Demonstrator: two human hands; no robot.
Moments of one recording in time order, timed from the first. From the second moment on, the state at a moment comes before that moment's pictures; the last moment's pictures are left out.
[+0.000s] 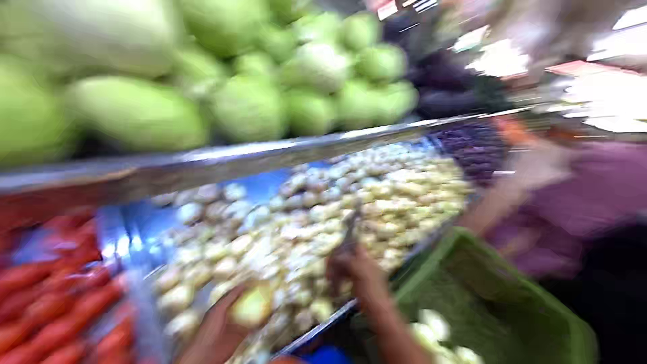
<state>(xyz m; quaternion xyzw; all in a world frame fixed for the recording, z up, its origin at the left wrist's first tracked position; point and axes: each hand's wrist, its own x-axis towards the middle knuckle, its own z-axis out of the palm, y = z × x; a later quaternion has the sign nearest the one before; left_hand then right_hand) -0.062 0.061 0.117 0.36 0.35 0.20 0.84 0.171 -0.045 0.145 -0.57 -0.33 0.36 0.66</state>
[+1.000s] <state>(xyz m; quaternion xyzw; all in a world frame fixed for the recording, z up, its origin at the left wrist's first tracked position) -0.140 0.186 0.039 0.31 0.46 0.38 0.74 0.084 0.162 0.061 -0.56 -0.76 0.32 0.00</state>
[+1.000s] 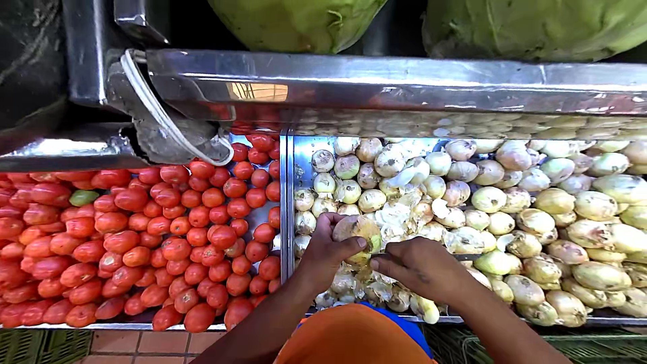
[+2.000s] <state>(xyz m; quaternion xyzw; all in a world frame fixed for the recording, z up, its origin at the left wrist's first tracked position) -0.066 0.172 -0.038 0.27 0.64 0.31 0.64 0.104 0.123 0.003 -0.49 -0.86 0.13 -0.06</state>
